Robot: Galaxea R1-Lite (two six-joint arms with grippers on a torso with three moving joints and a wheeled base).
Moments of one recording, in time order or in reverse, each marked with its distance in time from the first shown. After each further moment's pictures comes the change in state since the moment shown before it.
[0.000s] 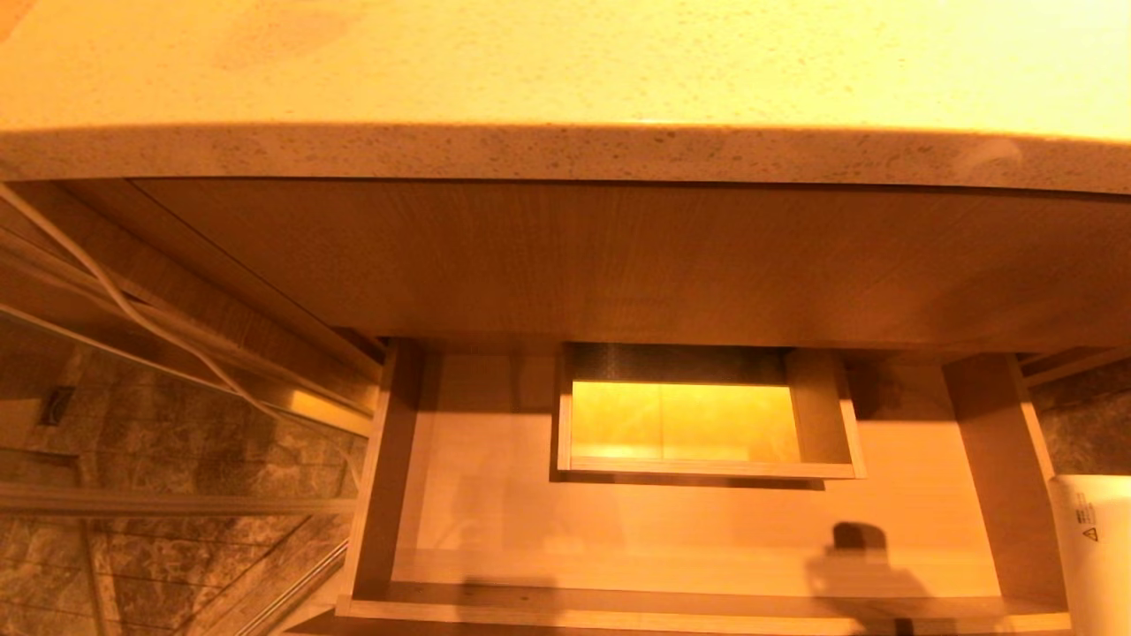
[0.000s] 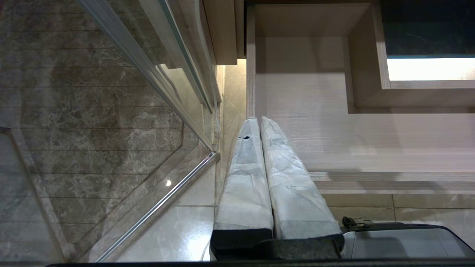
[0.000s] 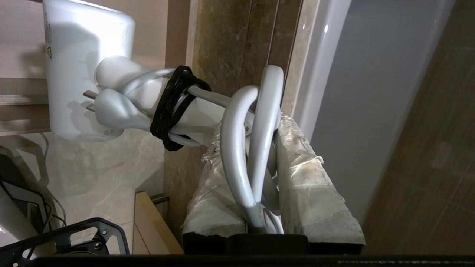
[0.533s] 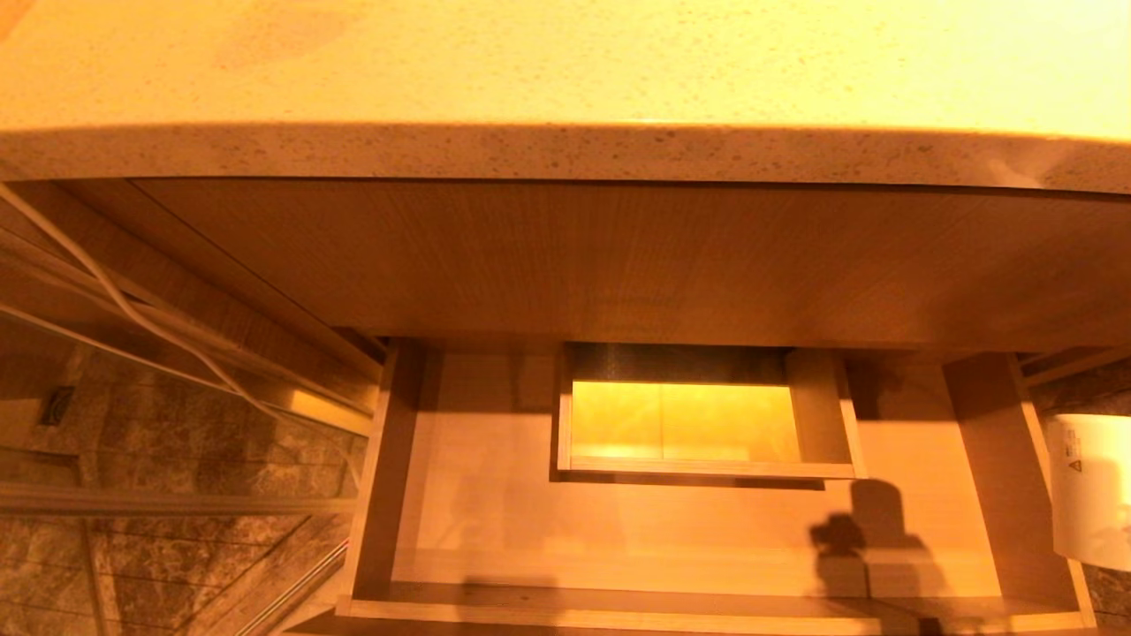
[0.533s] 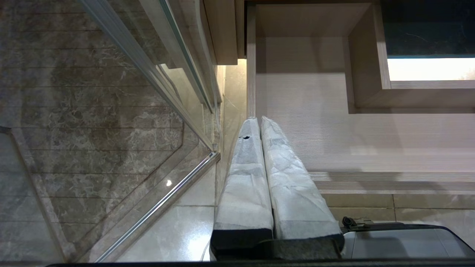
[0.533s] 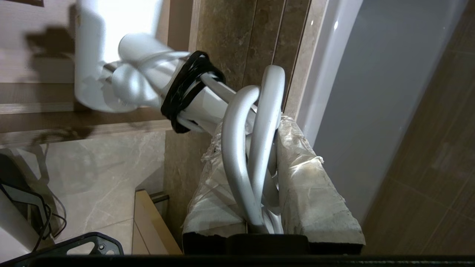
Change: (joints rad) left arm 0.000 0.000 0.000 0.000 -0.001 0.000; right arm 0.001 0.128 -0.022 -0.065 -0.001 0.000
